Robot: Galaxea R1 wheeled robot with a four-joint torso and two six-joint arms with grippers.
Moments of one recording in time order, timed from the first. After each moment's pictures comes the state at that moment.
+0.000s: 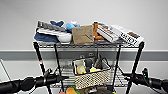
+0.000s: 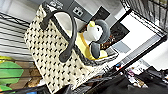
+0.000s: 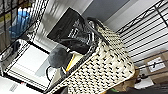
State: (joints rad) left arm 0.40 1.96 -1.06 -0.10 0.10 -0.39; right arm -0.44 1.91 -1.12 0.00 0.03 0.65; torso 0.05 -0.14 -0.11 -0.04
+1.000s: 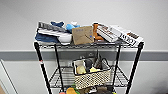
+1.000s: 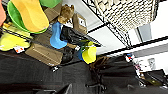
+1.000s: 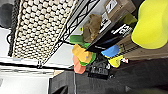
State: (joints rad) left arm 0.94 1.86 -0.98 -0.12 -0.04 -0.37; right arm -0.81 1.87 -1.08 0.01 -0.02 0.64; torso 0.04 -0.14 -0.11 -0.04
